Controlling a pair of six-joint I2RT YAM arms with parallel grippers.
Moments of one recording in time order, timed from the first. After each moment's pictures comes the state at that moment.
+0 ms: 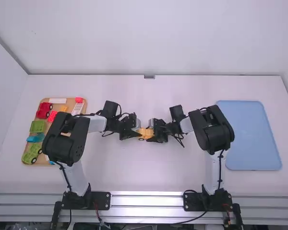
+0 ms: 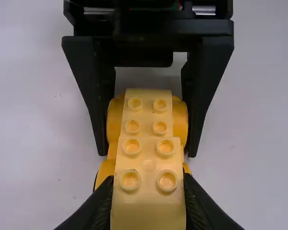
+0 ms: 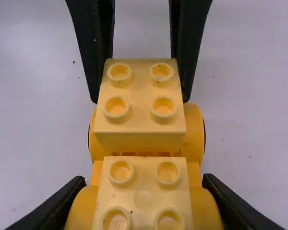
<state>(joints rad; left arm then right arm) -0.19 1.91 0.88 -0.13 0.91 1.10 0.33 2.17 0.94 0.09 -1.03 -1.07</state>
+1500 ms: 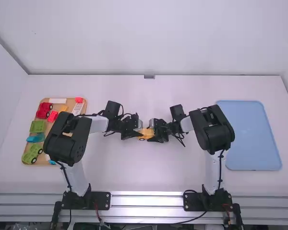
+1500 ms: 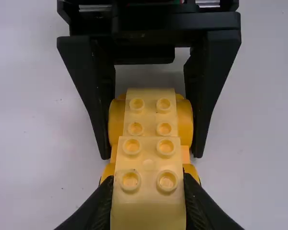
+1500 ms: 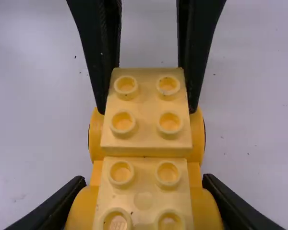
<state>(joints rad) -0.21 1.91 0.88 -0.10 0.87 1.09 0.32 2.17 0.94 0.08 -1.04 -1.10</state>
